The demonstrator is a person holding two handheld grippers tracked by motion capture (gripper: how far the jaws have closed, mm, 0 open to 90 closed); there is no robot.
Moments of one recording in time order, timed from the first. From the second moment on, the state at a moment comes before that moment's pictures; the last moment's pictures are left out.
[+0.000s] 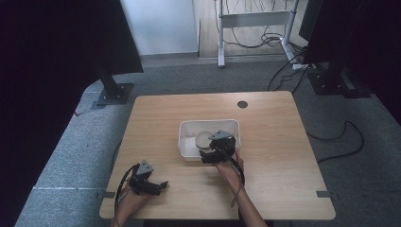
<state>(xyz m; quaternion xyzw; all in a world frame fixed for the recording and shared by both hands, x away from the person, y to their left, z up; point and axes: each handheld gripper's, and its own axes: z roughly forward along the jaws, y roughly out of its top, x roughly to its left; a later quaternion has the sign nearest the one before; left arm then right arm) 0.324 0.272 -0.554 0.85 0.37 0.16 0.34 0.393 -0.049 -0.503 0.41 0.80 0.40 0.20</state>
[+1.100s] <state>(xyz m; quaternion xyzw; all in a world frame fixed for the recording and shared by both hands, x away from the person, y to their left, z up) 0.324 0.272 -0.554 0.85 0.37 0.16 0.34 0.359 -0.079 -0.495 0.38 0.81 0.40 0.19</state>
